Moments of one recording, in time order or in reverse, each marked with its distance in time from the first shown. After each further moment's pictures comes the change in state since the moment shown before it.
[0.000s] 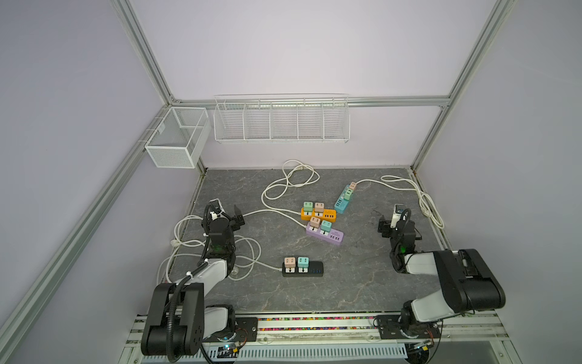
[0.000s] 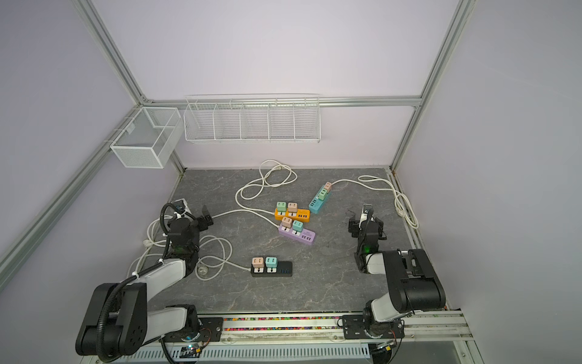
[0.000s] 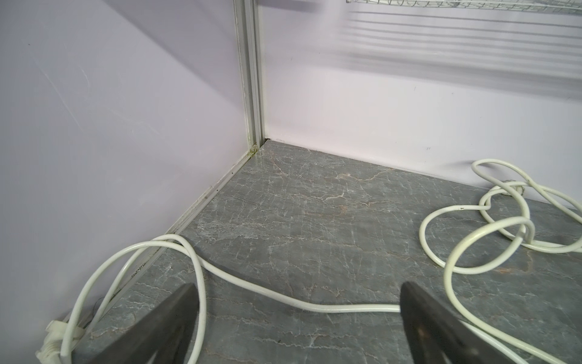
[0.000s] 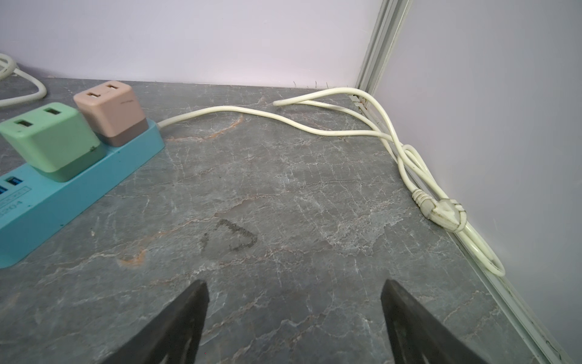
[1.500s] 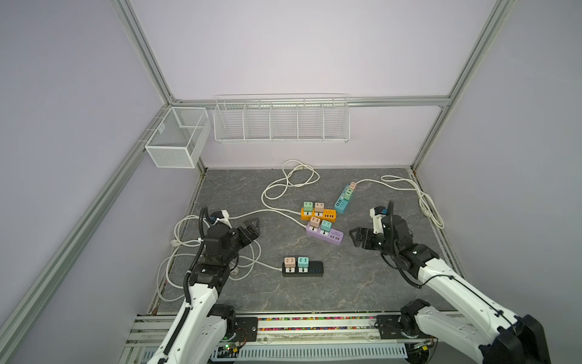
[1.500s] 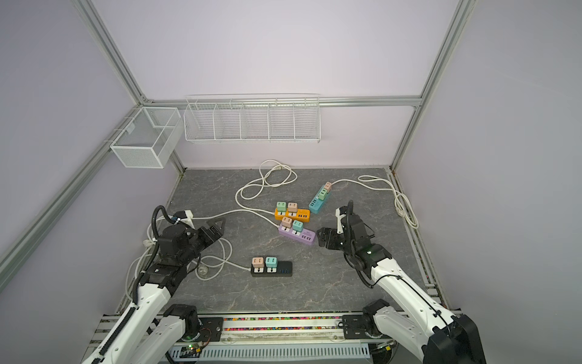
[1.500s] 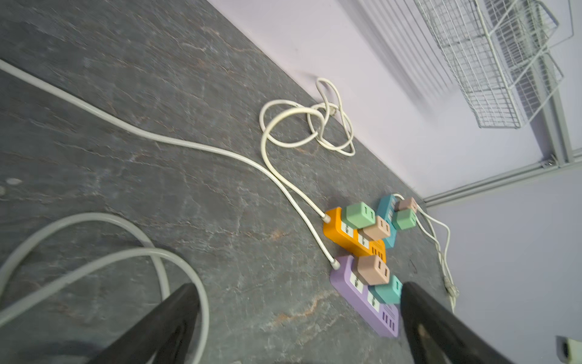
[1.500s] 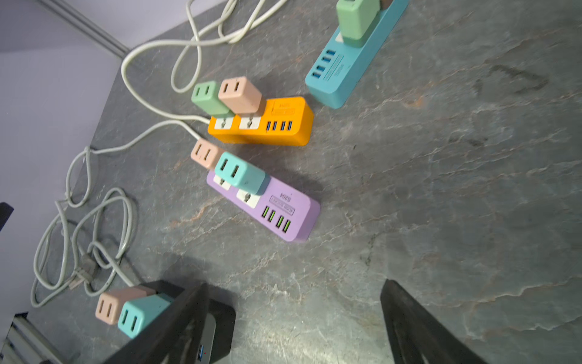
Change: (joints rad) left arm -0.124 -0.517 0.074 -0.813 0.489 -0.626; right arm 0.386 -0.504 0.301 -1.183 -0.403 0.542
